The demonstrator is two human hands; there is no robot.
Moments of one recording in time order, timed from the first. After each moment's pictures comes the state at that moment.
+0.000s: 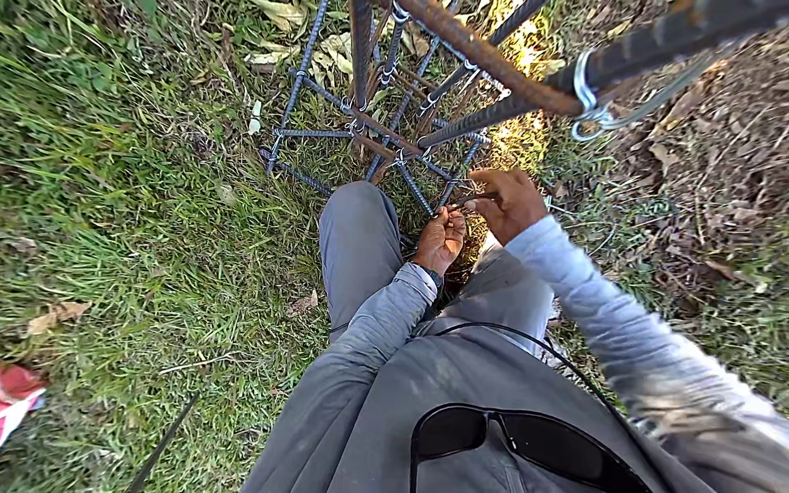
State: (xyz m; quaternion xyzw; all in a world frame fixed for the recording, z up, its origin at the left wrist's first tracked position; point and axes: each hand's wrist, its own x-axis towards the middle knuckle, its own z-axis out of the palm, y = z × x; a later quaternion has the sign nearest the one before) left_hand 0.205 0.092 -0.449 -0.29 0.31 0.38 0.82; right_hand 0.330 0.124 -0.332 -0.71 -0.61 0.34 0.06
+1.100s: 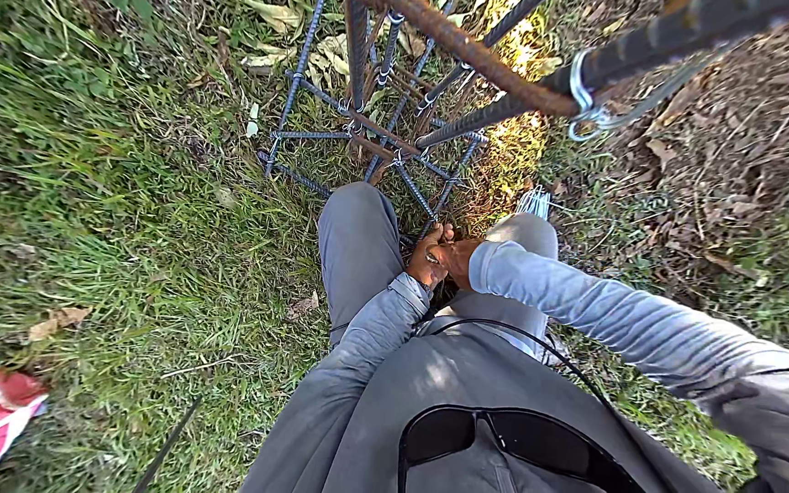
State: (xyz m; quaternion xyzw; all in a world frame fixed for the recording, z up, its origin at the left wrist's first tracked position) left_hand 0.172 0.068 -0.424 -0.07 0.43 0.29 0.85; right_hand 0.249 0.102 -0.330 -0.46 -0.65 0.41 -0.44
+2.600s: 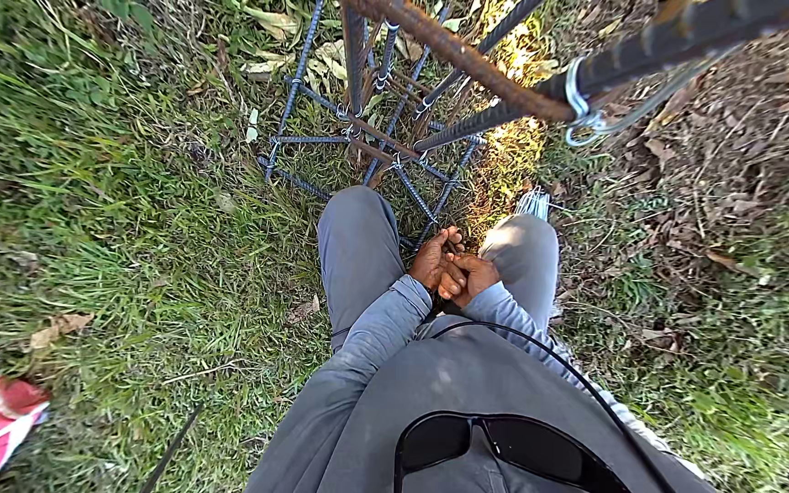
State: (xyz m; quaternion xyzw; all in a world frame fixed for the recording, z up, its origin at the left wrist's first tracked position) left_hand 0.186 0.061 -0.468 -0.01 0.44 0.23 0.87; right_hand 0.251 0.034 -0.359 -0.63 0.09 0.64 0.44
